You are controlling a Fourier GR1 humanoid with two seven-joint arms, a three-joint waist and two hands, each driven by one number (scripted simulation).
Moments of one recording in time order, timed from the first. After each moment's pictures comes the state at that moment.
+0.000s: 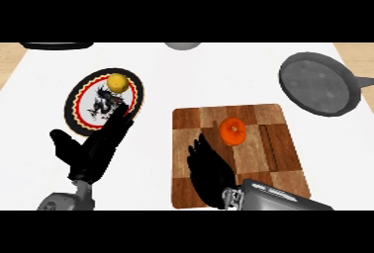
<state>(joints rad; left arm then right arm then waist) -0.08 0.18 -0.18 -1.55 0.31 0.02 0.21 -0.69 -0.35 1.12 -1.54 1.18 0.75 0.25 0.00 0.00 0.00</state>
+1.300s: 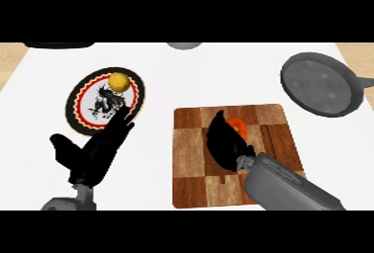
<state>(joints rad) -0.04 0.13 -0.15 -1.58 0.24 -0.02 0.22 -0.63 -0.32 0.92 -1.27 1.58 0.47 0.04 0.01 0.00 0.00</state>
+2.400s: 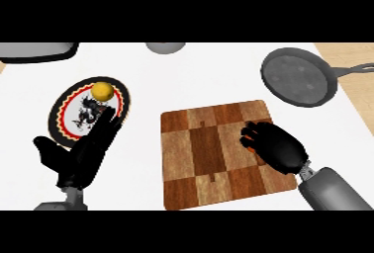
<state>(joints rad) -0.01 0.13 -0.08 -1.59 0.24 -0.01 0.23 -0.30 -0.47 0.53 -1.37 1.22 -0.06 -0.30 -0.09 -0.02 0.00</state>
